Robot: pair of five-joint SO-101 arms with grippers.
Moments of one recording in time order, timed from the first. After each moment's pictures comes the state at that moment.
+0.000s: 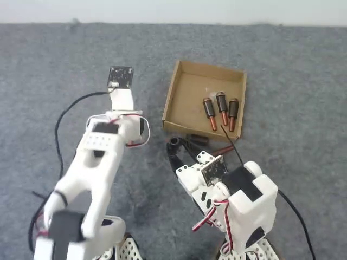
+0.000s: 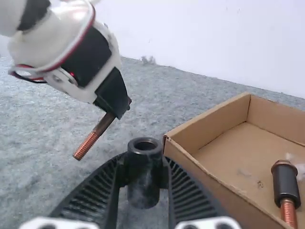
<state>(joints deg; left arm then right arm) 0.4 -14.9 49.9 34.6 8.7 -38.2 18.5 91.9 -94.7 -0.3</state>
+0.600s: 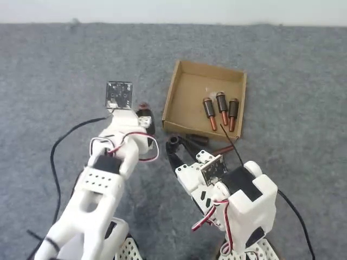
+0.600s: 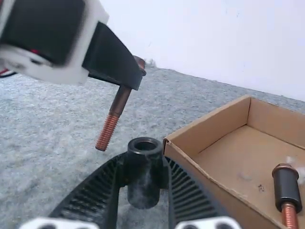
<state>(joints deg) 8.0 -41.0 69.6 20.6 15.2 -38.2 18.5 91.1 -94.7 -0.3</state>
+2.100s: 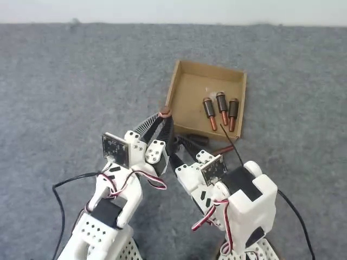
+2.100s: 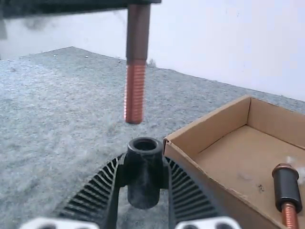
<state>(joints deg) 21.5 -85.2 93.5 11.1 15.3 -38.2 18.5 91.1 -94.7 -0.3</state>
